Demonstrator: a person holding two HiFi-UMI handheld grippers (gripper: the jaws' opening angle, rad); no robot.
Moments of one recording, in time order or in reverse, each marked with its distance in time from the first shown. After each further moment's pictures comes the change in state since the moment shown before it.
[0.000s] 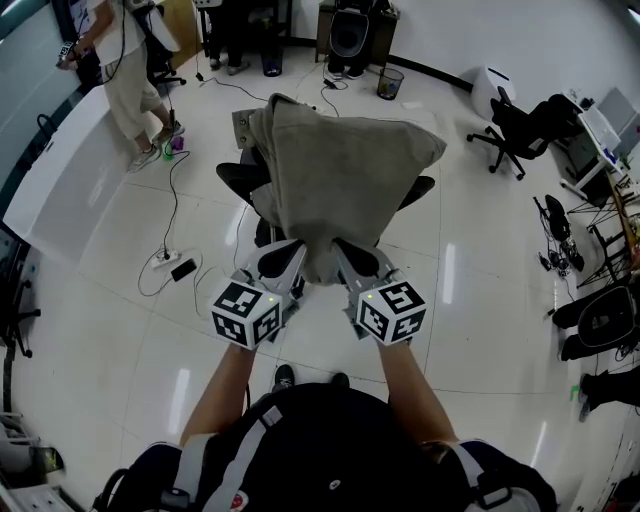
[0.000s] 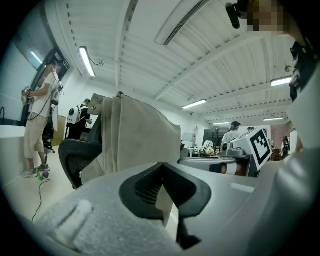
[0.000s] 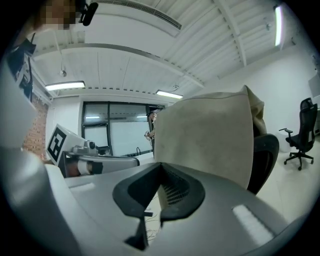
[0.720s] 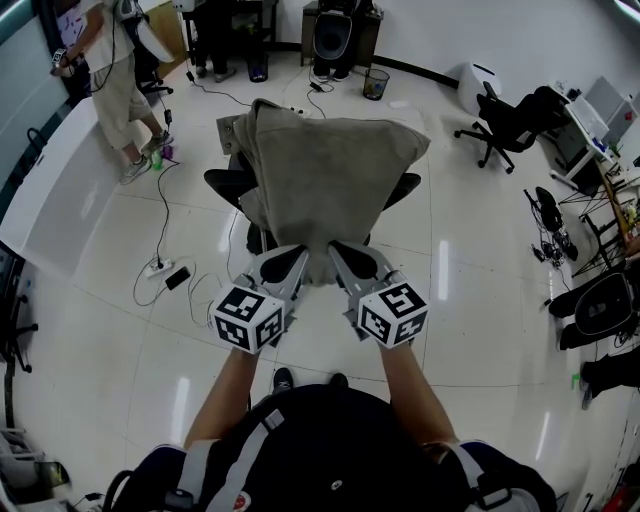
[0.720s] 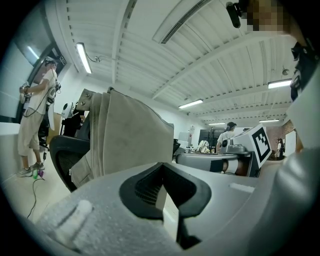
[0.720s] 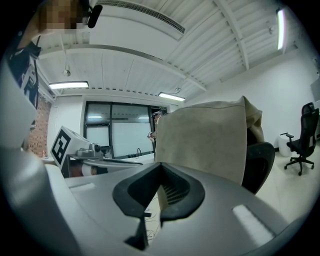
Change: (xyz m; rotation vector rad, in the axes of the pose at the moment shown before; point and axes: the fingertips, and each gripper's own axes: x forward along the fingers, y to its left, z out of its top) left arm 0.012 -0.024 -0.002 -0.006 0.013 -0.050; right arm -0.019 0.000 0.012 -0.032 -0.025 0.012
